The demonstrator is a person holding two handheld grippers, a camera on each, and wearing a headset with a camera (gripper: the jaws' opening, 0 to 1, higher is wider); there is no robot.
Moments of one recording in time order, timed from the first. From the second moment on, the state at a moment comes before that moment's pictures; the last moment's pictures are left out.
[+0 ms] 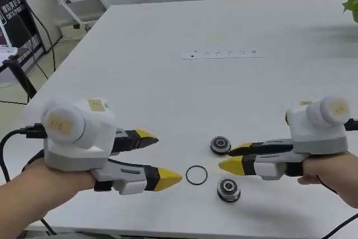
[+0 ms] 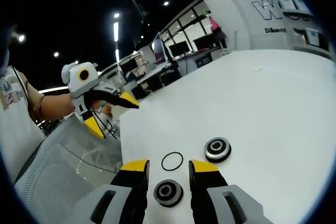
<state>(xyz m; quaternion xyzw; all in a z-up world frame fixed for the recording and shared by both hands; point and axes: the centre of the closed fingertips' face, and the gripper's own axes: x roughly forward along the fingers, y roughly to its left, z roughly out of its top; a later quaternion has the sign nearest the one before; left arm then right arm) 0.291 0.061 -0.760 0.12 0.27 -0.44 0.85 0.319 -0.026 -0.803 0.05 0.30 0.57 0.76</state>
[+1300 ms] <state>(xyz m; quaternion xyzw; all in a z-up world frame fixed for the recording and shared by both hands) 0.295 0.013 -0.794 0.16 0.30 -0.50 0.80 0.294 -0.059 -0.844 0.00 0.31 0.57 0.76</state>
